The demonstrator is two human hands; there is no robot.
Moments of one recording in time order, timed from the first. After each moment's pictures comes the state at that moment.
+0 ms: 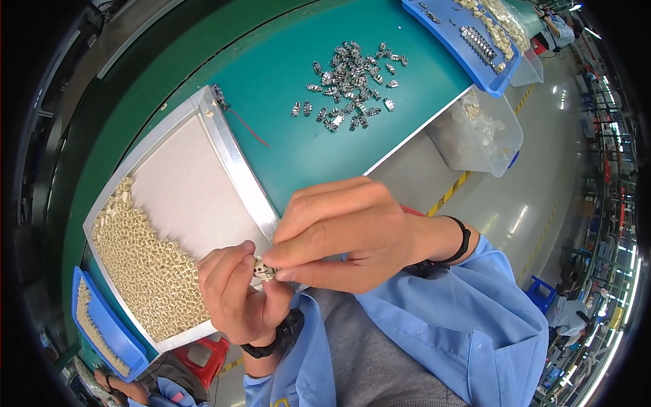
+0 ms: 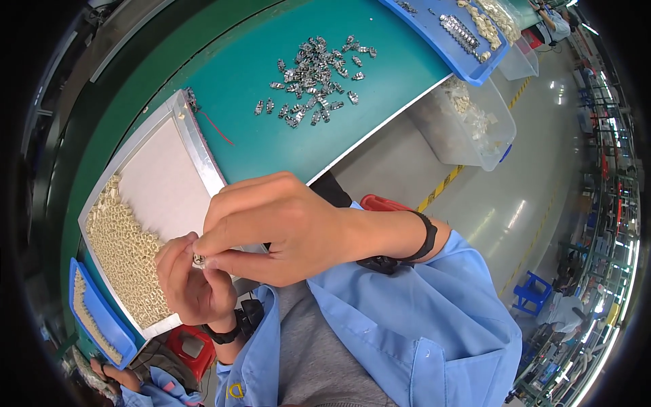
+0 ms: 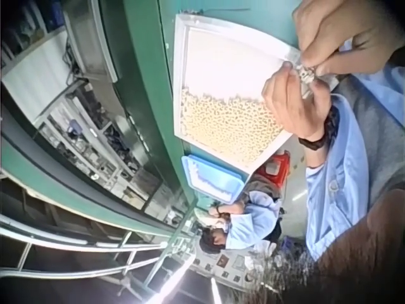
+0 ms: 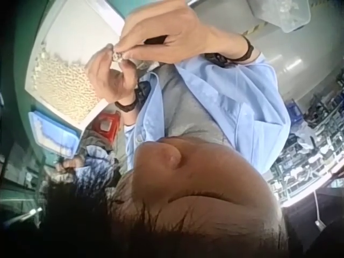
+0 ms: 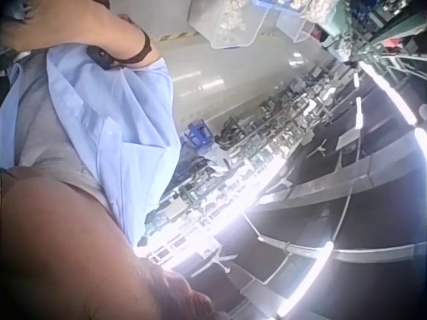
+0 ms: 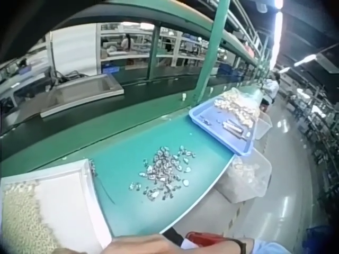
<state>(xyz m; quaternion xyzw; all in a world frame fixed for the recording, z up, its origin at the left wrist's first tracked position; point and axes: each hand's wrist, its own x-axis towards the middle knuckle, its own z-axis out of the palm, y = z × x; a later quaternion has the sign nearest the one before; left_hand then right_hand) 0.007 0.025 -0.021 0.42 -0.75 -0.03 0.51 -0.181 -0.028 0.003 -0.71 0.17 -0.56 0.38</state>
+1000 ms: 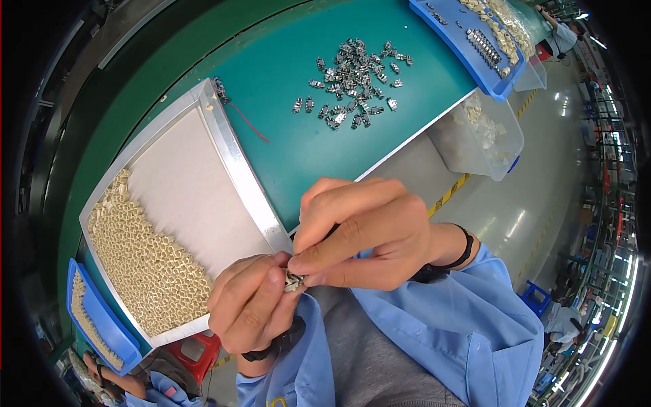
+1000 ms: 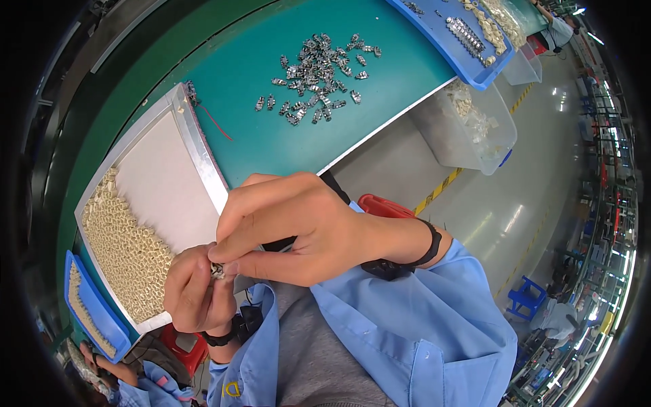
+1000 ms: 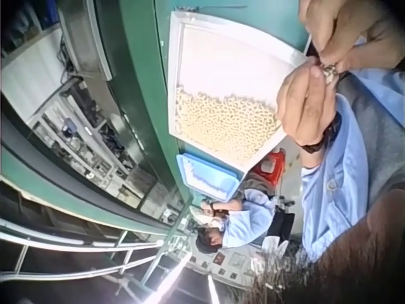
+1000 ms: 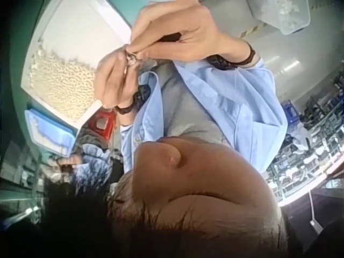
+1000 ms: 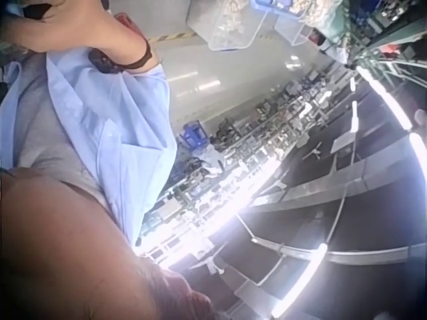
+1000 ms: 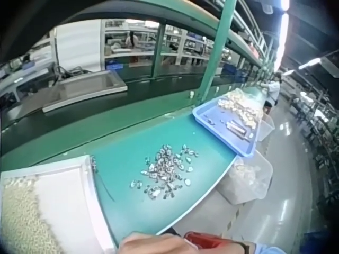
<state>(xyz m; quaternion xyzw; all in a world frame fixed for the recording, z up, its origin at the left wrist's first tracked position) -0.001 0.031 -0.008 0.35 -0.75 -0.16 0.54 -0.205 -0.022 0.003 -0.70 0.17 -0.52 0.46</state>
